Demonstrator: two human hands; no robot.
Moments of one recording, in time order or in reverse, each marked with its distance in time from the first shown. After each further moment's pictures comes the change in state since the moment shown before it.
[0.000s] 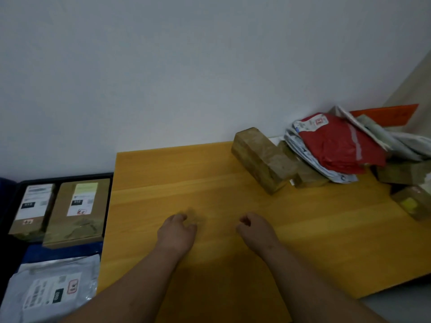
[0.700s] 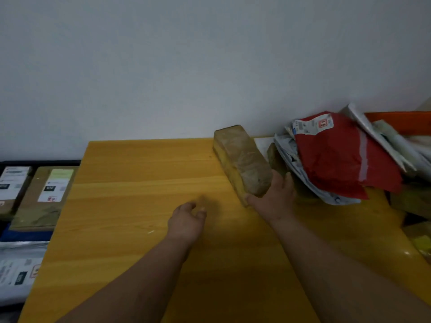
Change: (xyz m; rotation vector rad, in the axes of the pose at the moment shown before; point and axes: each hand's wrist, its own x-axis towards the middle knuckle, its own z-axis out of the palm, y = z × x) left_hand 0.047 0.127 0.105 -0.227 0.055 -0.181; right_hand 0.134 0.065 -0.138 -0.173 0.206 0.003
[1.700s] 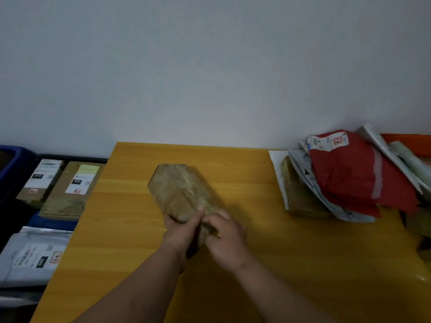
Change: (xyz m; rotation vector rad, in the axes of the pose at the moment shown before) left_hand -0.039 -0.018 -0.027 -0.757 0.057 -0.325; right_hand -0.111 -0.063 0.048 0.252 -0.394 -0.429
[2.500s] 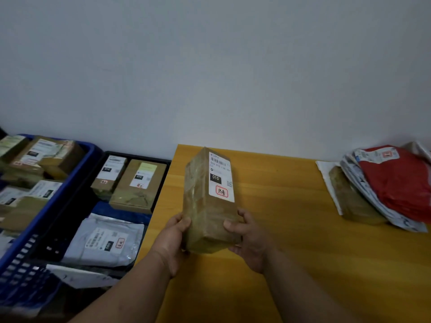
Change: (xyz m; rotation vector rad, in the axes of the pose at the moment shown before) left_hand -0.016 0.003 -0.212 -0.284 -0.181 0.048; right_hand -0.018 -0.094 0.112 1.006 -0.146 0.328
